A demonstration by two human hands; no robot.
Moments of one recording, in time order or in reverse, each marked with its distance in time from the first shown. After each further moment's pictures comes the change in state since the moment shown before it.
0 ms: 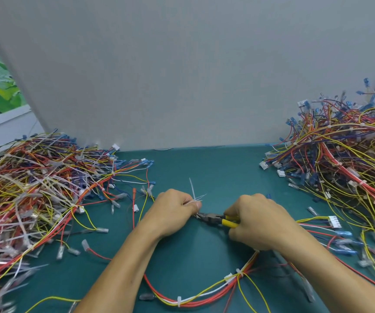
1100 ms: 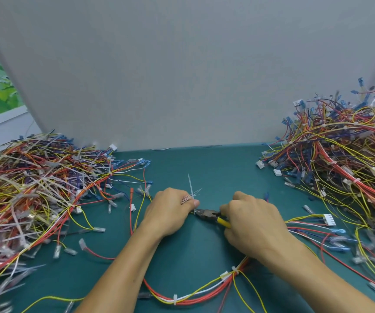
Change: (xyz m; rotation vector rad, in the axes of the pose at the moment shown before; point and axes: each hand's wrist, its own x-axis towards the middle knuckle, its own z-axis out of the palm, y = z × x) left_hand 0.008 -0.004 0.011 0.034 0.096 -0.024; right_hand -0.006 -0.010 0.014 -0.140 0.161 -0.019
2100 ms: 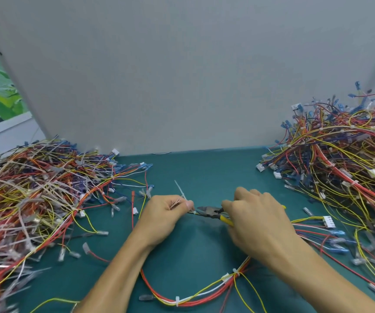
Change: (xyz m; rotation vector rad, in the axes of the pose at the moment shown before) left_hand -0.015 -0.019 -0.002 -0.529 0.022 0.017; right_hand -0.006 0.000 -0.012 -0.110 0.108 -0.049
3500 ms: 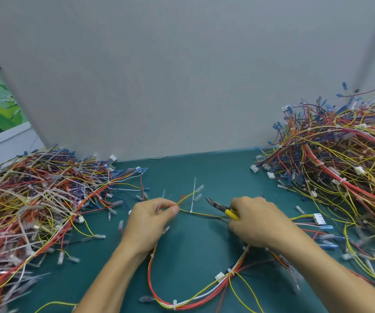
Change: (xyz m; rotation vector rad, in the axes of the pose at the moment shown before) left_hand -0.019 0.015 -0.007 -0.030 0.159 -0.146; right_hand 0.004 0.024 0.001 0.387 -0.271 0.211
